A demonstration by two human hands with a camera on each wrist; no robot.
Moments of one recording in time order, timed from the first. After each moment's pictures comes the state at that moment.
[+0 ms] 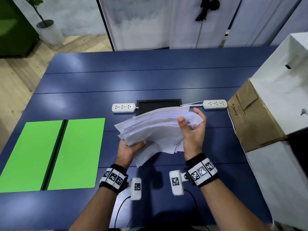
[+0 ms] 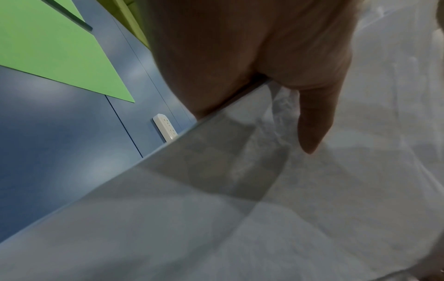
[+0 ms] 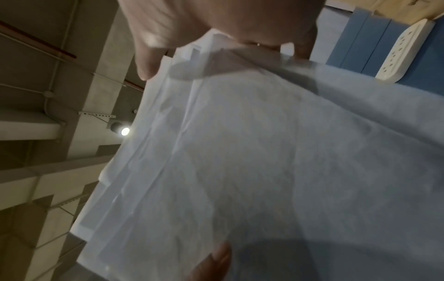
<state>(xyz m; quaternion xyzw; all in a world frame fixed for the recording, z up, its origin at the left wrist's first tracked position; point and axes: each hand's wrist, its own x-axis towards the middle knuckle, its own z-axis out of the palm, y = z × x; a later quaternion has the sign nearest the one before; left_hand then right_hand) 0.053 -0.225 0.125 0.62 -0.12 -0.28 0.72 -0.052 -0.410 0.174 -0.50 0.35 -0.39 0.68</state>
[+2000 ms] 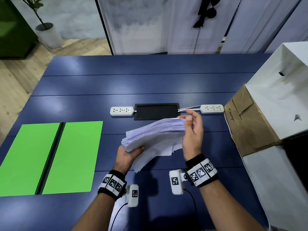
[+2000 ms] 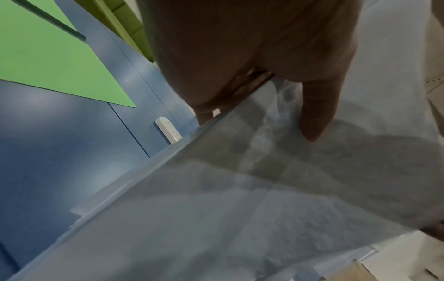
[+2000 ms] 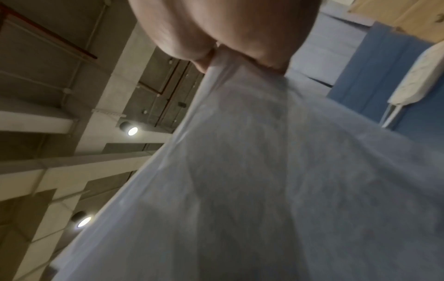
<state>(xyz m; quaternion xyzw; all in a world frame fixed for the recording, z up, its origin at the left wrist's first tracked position) 0.048 -0.222 0.113 0.65 -0.13 -0.27 0.70 -0.048 -0.420 0.178 -0.60 0.30 -0.41 0.61</state>
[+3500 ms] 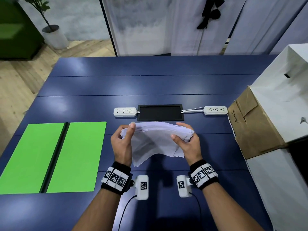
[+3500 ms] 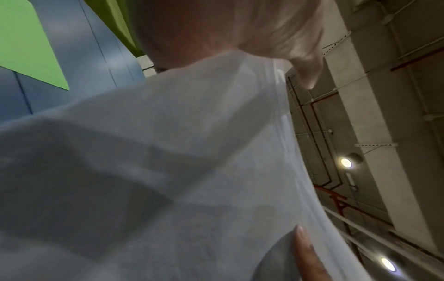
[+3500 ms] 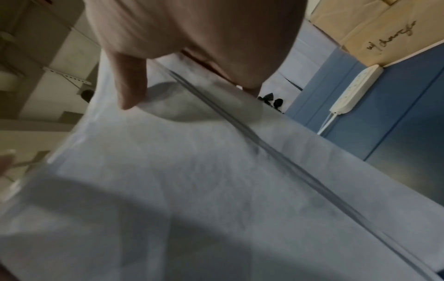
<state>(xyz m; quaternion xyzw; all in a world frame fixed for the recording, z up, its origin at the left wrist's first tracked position) 0.061 -0.246 0.167 0.65 -0.07 -0.07 0.75 -0.065 -0.427 0.131 -0.60 0.27 -0.26 0.71</state>
